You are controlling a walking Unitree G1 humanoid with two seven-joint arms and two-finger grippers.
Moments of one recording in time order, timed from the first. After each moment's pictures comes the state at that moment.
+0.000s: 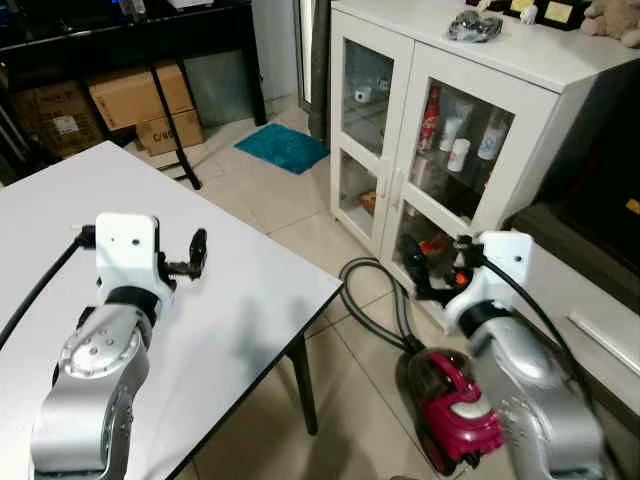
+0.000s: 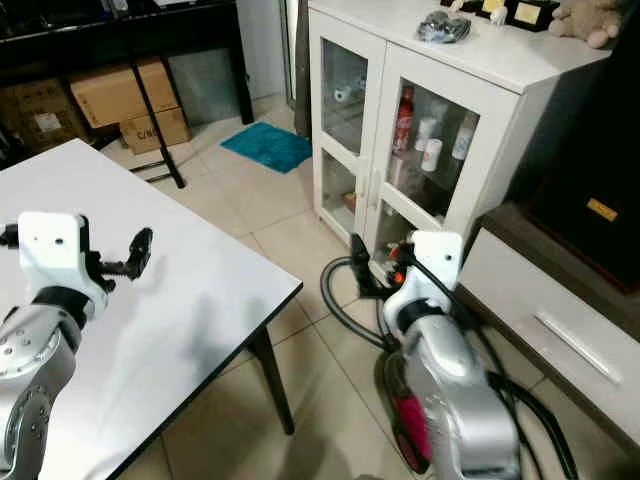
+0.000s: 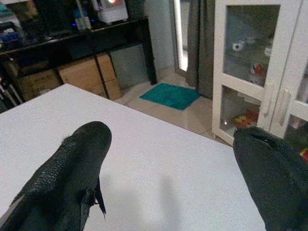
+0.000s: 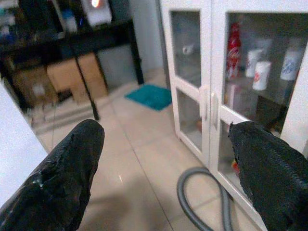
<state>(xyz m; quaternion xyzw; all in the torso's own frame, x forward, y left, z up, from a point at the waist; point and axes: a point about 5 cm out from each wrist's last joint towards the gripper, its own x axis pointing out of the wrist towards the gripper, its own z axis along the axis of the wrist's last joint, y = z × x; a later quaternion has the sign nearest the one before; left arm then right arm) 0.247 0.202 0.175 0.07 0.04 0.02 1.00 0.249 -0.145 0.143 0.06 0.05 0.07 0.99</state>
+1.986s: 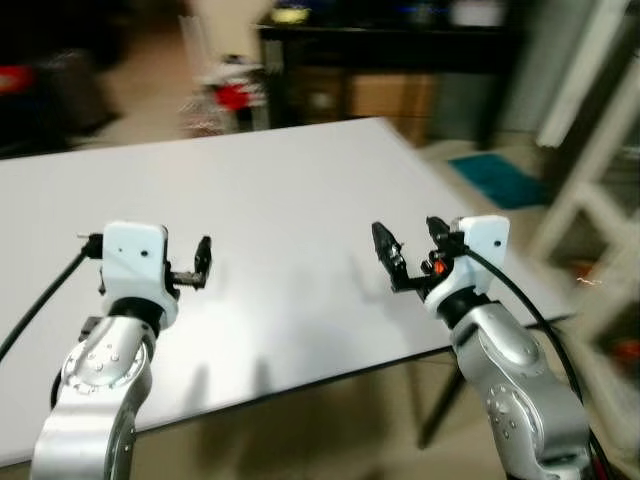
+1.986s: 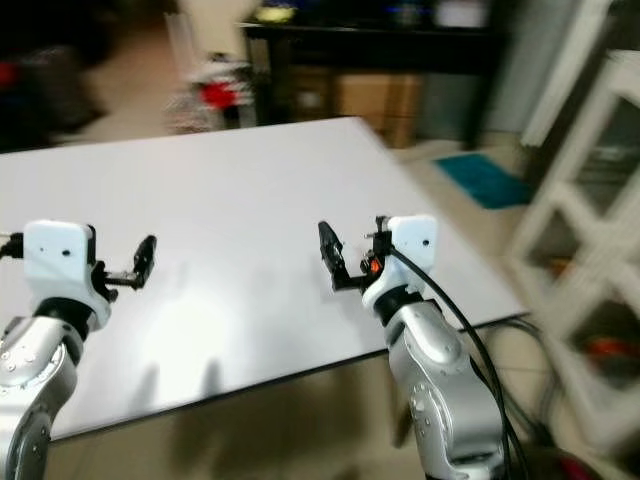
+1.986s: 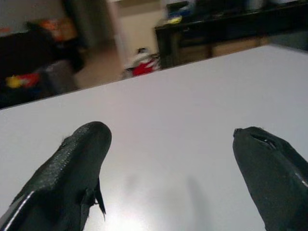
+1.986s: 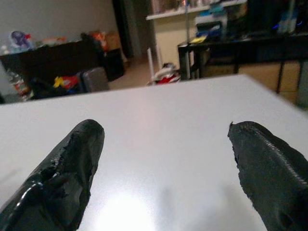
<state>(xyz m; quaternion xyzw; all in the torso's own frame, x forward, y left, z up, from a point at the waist) 0.234 0.191 0.169 0.08 0.05 0.01 1.00 0.257 -0.123 0.160 0.07 0.02 0.15 0.99</state>
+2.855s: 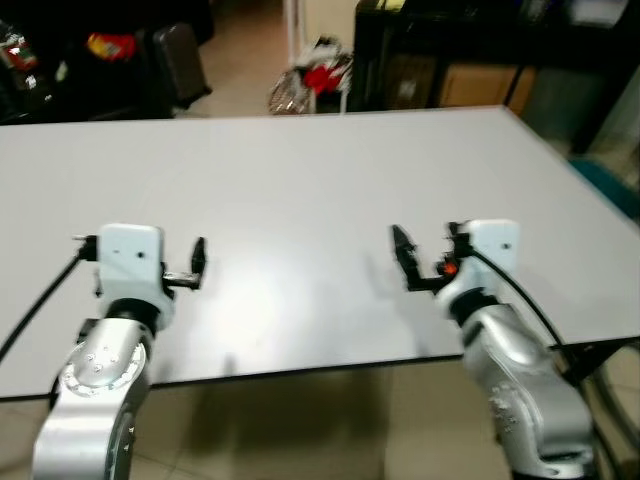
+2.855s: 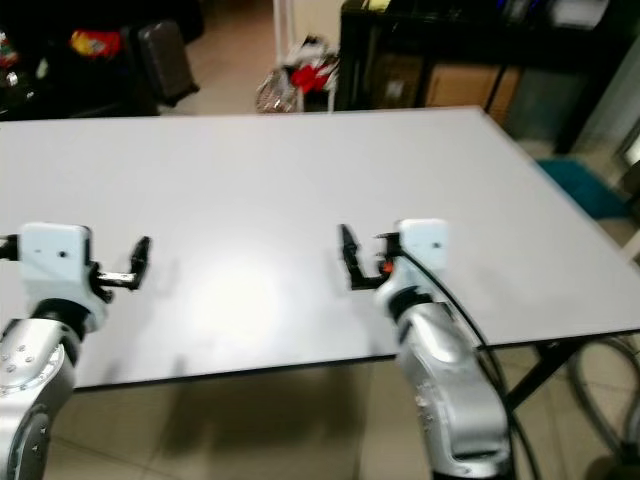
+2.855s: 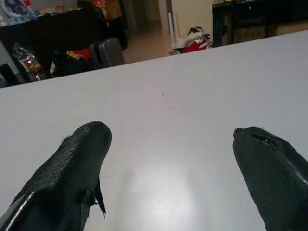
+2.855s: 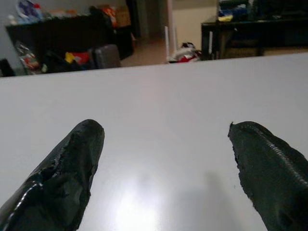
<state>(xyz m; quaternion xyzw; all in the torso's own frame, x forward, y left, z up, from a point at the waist) 0.234 0.198 0.170 0.09 0.05 0.03 0.99 0.263 -0.135 0.151 0.05 0.03 0.09 0.99</state>
